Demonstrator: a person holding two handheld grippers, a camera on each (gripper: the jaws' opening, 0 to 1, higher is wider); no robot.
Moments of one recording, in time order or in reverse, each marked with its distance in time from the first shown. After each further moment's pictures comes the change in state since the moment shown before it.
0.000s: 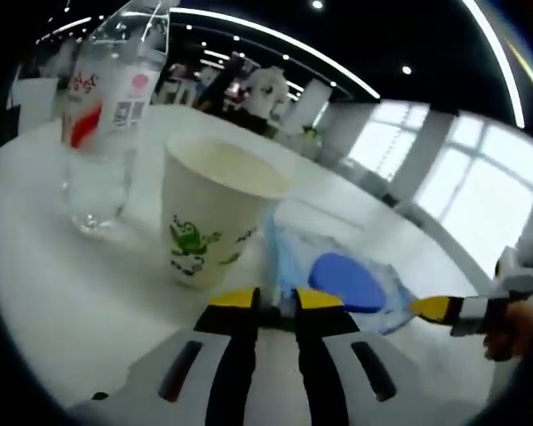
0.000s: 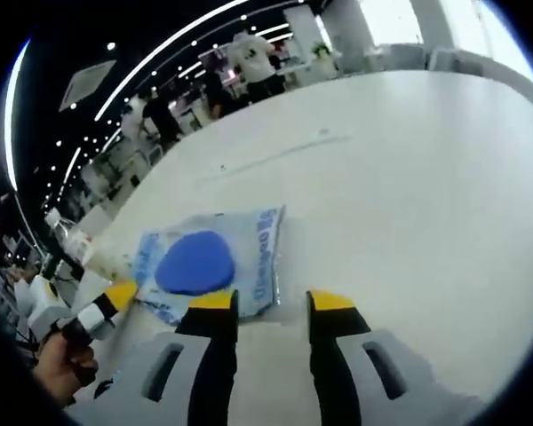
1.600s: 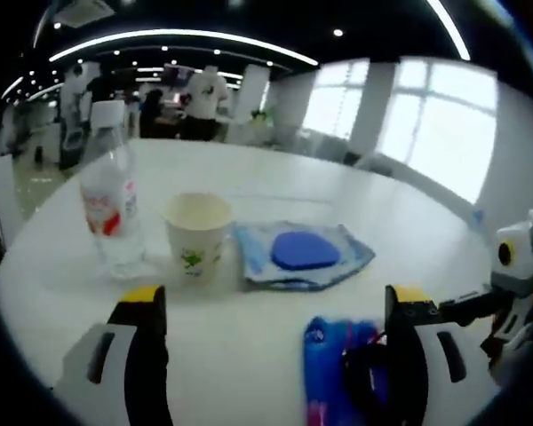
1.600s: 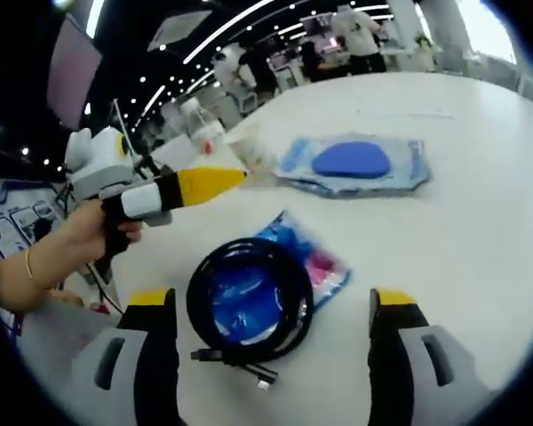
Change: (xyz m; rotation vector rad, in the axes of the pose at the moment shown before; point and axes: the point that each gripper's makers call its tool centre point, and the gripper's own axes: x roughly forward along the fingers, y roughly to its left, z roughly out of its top) left arm -0.090 -0.028 0.015 0.339 0.091 -0.147; right arm -0.104 0.118 -0.116 -0.267 0.230 0.391
